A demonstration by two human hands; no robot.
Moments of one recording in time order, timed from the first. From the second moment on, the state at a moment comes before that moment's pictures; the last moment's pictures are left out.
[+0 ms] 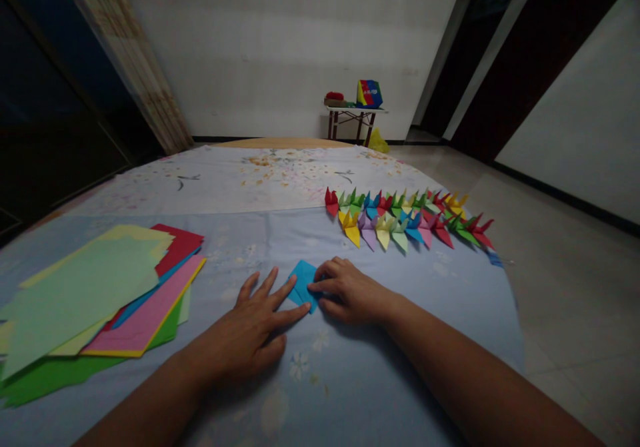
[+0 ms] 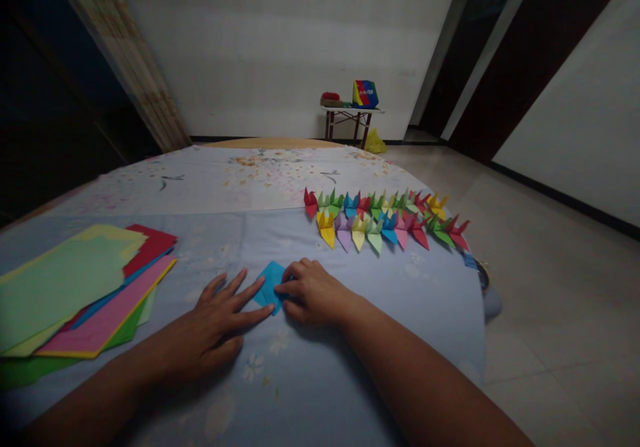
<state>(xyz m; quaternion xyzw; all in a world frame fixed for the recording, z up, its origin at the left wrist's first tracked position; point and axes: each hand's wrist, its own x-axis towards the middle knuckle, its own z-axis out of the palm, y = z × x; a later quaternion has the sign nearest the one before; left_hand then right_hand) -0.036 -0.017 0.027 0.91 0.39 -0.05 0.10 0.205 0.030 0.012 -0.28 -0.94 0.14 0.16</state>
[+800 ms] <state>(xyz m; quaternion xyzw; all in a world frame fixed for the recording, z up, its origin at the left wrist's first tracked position) -0.040 -0.012 0.033 0.92 0.37 -0.05 0.15 0.205 0.031 0.012 -0.28 -0.94 0.14 0.17</state>
